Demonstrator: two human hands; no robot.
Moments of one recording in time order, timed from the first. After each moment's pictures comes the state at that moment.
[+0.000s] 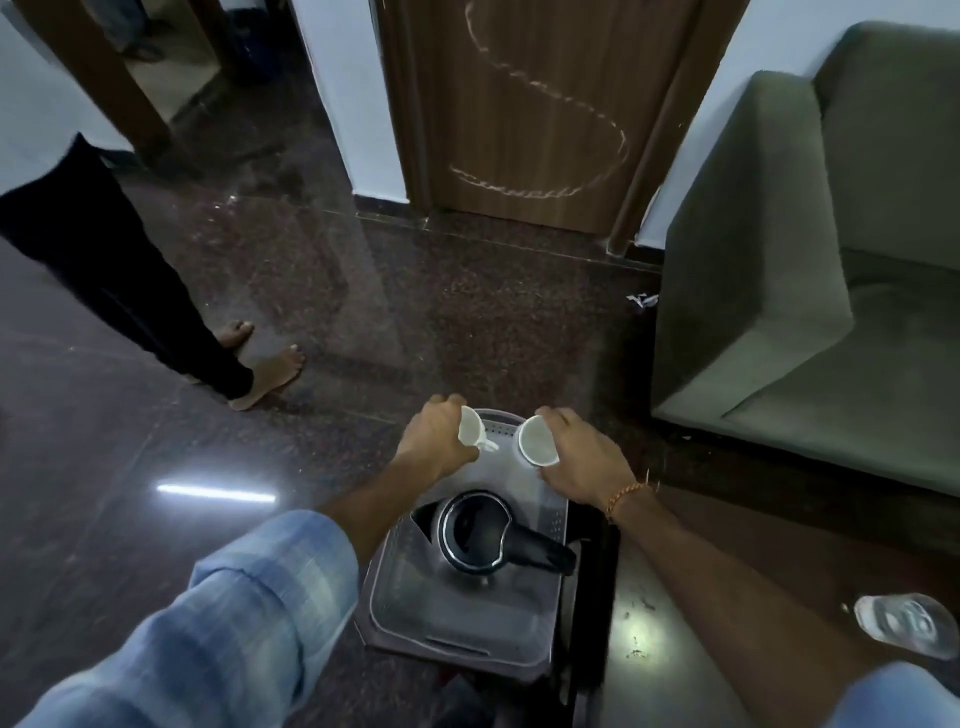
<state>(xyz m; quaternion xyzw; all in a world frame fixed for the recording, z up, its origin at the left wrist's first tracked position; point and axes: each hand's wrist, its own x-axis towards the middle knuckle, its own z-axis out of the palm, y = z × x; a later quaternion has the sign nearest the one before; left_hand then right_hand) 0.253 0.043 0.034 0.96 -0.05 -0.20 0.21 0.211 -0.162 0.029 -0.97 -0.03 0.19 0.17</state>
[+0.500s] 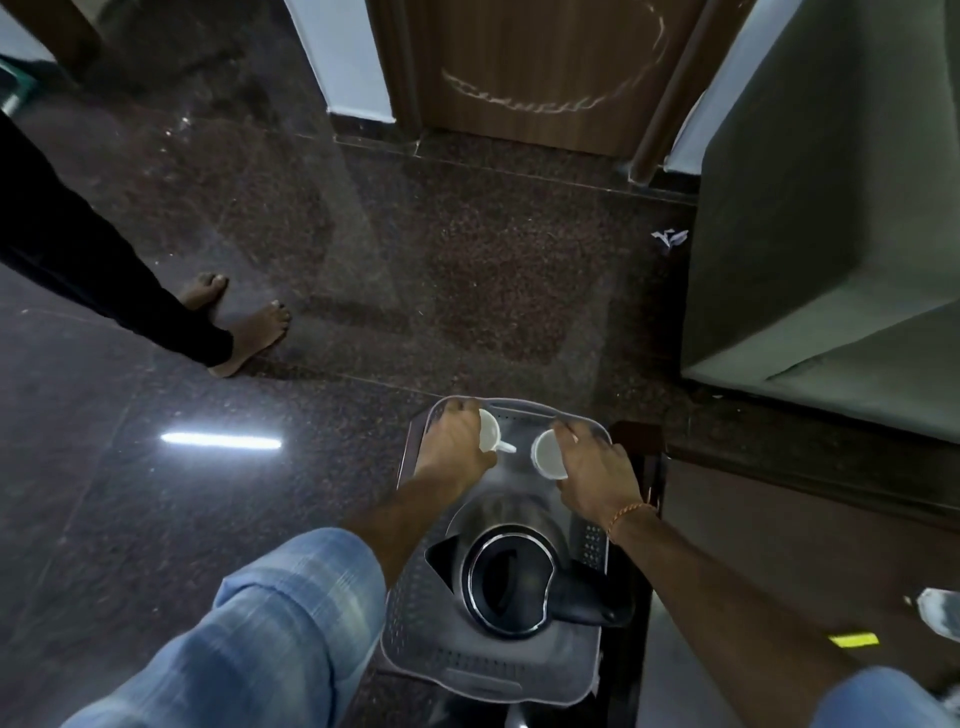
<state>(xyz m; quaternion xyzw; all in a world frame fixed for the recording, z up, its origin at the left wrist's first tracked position) 0.287 0.045 -0.070 0.94 -0.03 -0.24 0.22 0.233 -0.145 -0.093 -0.97 -0.01 0.25 0.05</state>
